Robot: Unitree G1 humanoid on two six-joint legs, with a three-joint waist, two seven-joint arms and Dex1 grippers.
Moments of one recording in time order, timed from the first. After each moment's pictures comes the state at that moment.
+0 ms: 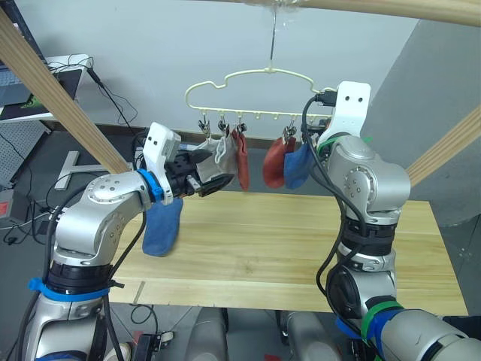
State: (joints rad) left arm -0.48 0.67 0.05 -0.21 -0.47 0.69 -0.71; right arm -0.91 0.06 -0.19 -0.22 0.02 1.17 -0.22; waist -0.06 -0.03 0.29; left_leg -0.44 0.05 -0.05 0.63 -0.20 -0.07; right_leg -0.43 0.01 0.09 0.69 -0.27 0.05
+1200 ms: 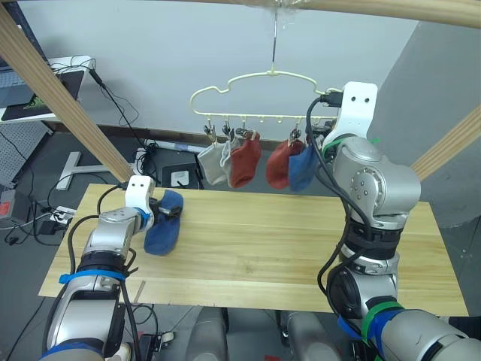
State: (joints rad) left arm -0.57 0.58 0.01 0.67 -0.07 0.42 -0.54; right arm -0.91 0.06 -0.20 -0.30 0.01 1.26 -0.22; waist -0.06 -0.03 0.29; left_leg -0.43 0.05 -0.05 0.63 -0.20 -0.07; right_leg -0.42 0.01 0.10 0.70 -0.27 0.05
